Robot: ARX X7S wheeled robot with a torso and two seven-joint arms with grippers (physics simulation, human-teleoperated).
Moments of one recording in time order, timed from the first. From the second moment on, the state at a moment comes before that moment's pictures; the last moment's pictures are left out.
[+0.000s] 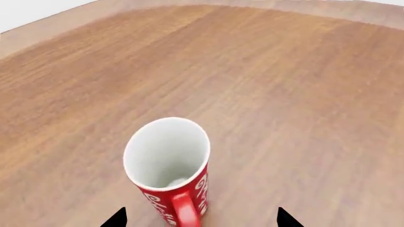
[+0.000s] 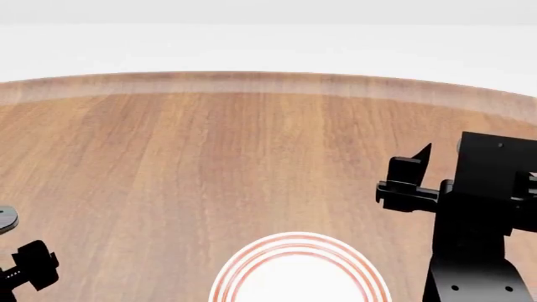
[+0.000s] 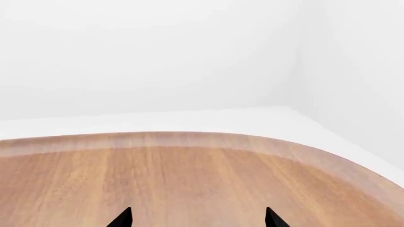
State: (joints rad) left arm -0.55 -0.14 -0.15 -0.34 -0.25 -0.64 -0.64; right arm 0.62 0.26 0.02 -0.16 0.20 0.86 0.28
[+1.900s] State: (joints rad) left arm -0.77 -0.18 -0.17 -0.98 -0.28 -0.41 -0.60; right arm 0.61 0.26 -0.01 -0.10 0.23 0.80 0.29
